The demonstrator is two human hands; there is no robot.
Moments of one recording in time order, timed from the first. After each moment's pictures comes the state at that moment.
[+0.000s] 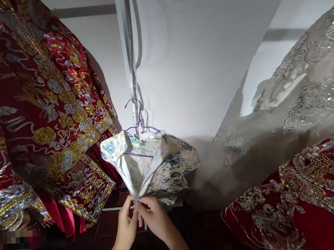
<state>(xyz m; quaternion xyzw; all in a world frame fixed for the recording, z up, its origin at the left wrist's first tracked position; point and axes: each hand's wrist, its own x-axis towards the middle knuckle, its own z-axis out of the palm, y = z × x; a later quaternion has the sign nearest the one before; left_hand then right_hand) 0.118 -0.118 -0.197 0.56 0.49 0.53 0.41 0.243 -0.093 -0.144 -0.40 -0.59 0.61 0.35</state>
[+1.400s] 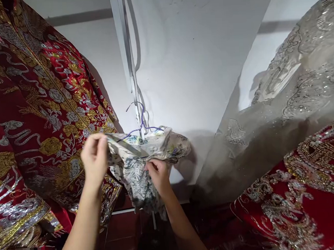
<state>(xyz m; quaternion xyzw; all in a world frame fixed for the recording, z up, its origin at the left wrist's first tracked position) 0.029 -0.004 0.016 0.60 0.38 0.69 0.11 0.219 -0.009 -0.088 -0.45 -0.55 0.40 0.58</state>
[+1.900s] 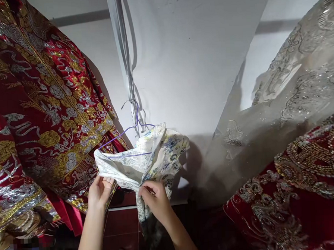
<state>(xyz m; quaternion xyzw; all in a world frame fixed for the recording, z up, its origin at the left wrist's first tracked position) 0.016 -0.028 -0.131 0.07 0.36 0.75 0.55 0.242 -0.084 -0.106 -0.40 -0.59 0.53 0.46</state>
